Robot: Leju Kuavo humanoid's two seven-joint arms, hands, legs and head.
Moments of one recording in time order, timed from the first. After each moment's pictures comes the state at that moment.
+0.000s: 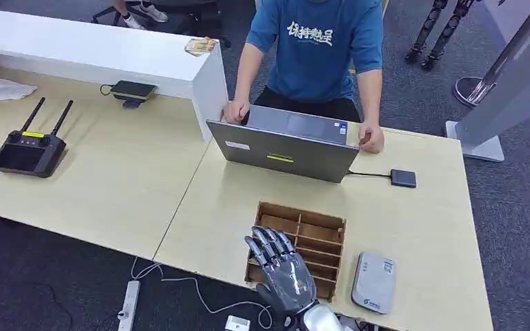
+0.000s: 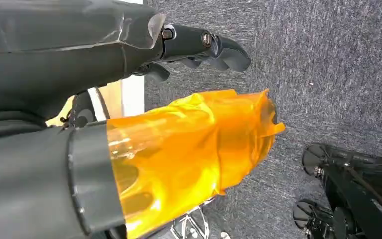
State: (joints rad) left arm 0.07 -0.34 1.57 -0.68 -1.24 -0.59 -0.02; right arm -0.26 0.07 0.97 -1.11 1.16 -0.60 0.06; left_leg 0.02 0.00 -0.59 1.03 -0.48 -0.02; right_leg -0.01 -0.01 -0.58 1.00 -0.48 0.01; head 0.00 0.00
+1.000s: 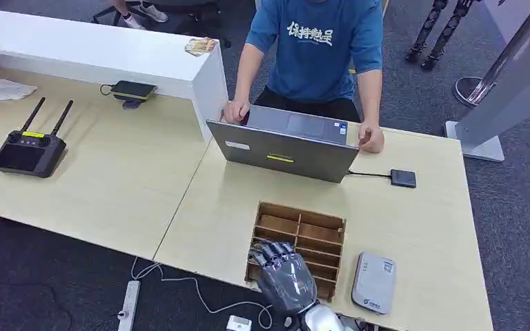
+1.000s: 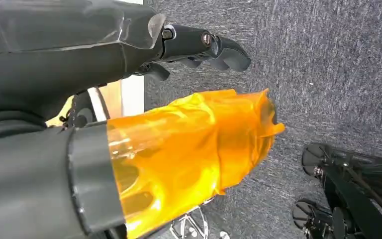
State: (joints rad) left arm 0.07 -0.34 1.57 -0.67 -1.24 -0.59 -0.02; right arm -0.26 0.07 0.97 -1.11 1.12 -0.60 0.04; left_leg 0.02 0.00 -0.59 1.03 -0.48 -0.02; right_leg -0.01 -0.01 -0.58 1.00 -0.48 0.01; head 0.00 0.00
